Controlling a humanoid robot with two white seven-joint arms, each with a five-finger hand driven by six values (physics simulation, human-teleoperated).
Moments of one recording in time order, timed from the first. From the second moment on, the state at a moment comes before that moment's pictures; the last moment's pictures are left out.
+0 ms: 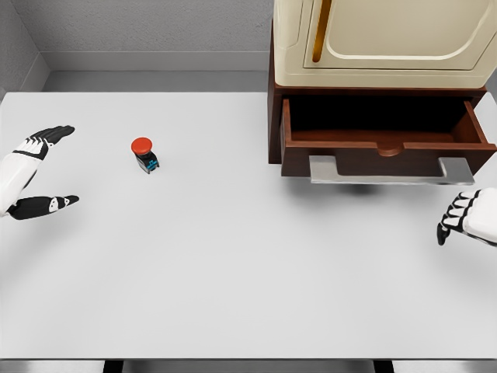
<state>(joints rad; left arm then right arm) 0.06 0.53 0.17 -1.55 -0.36 -0.61 -0.16 0.25 -1.47 0.23 -1.76 0.45 -0.61 -0.24</state>
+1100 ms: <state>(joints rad) -0.25 0.47 -0.21 -1.45 0.23 -0.22 -0.16 0.25 -1.46 0.22 -1.77 0.45 -0.61 -0.20</state>
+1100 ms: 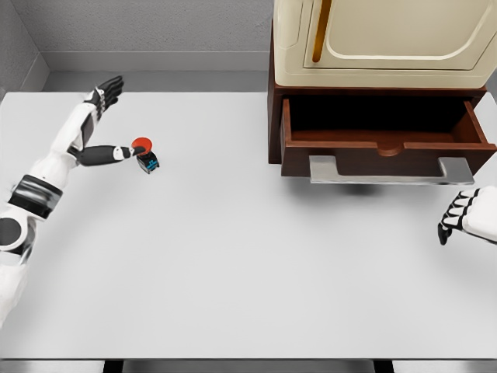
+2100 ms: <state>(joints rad) -0.27 0.35 -0.22 -1.29 0.20 -0.15 -0.16 0.25 -1.46 0.22 -1.77 0.45 -0.61 -0.20</state>
